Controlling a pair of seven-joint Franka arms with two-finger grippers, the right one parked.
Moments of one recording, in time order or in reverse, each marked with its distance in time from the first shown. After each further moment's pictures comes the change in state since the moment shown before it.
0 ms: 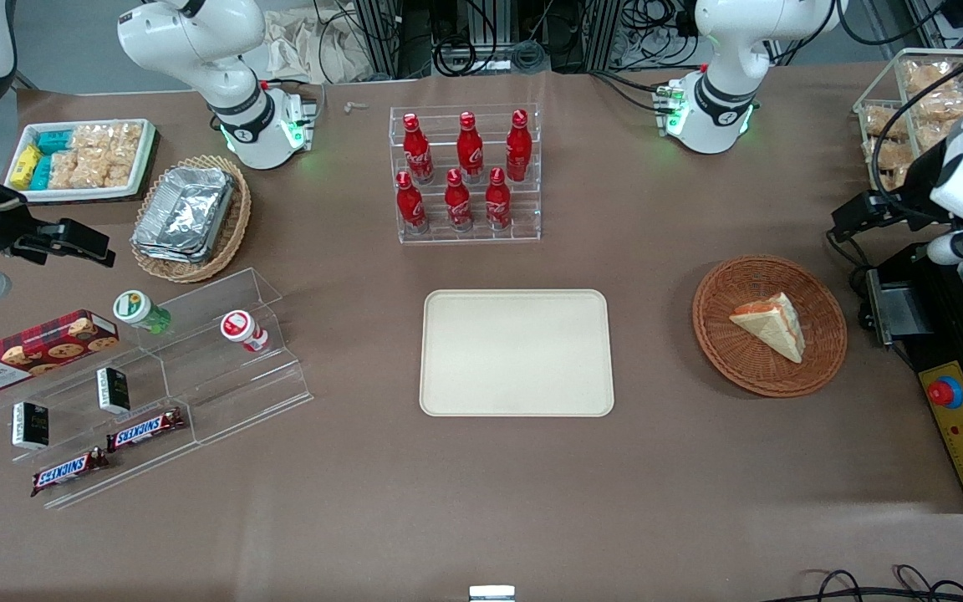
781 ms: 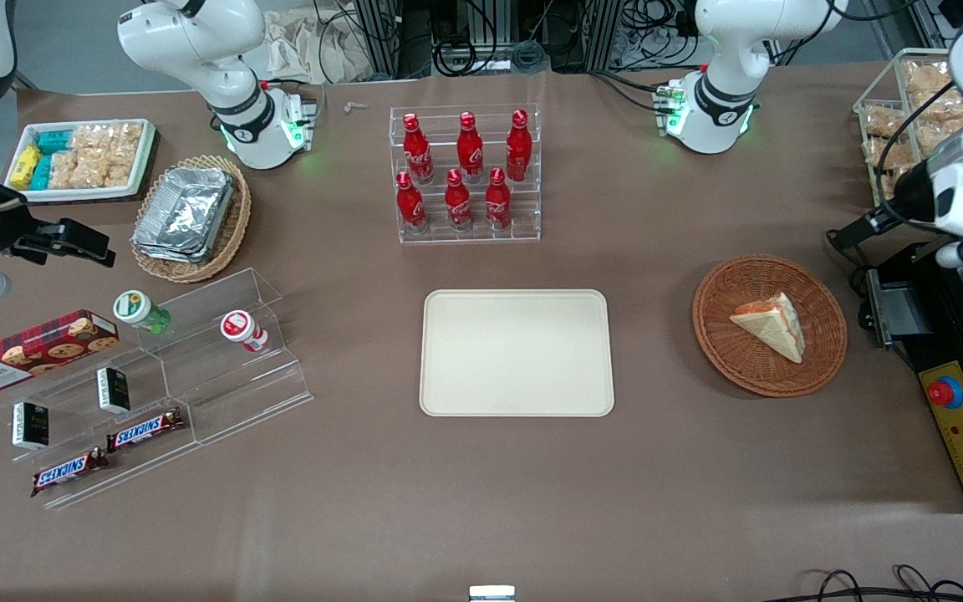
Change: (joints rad) arm 0.004 -0.128 0.116 -0.458 -0.001 0.328 -0.257
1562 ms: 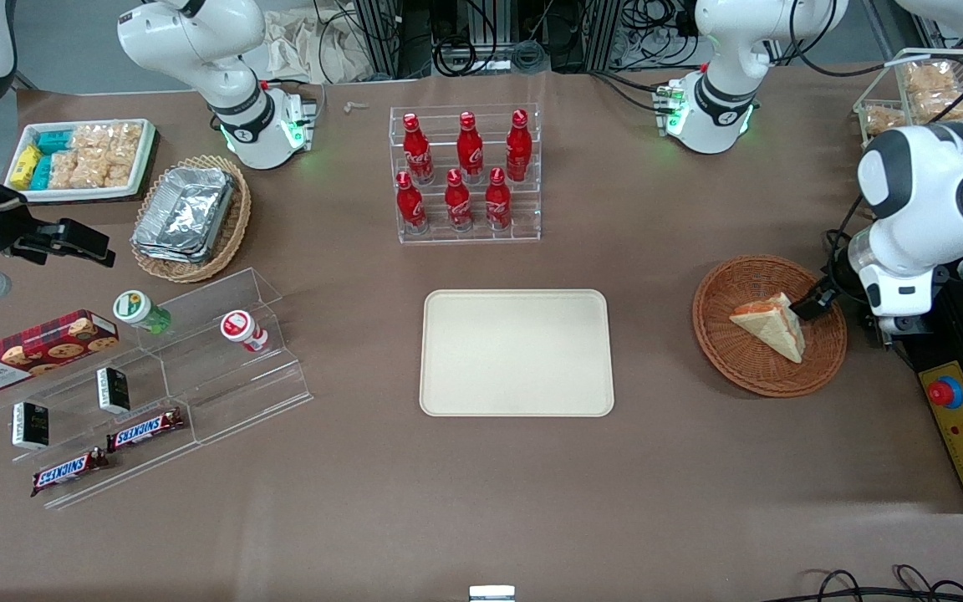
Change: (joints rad) arm -0.007 0.248 -0.007 -0.082 -0.002 0.310 -0.294
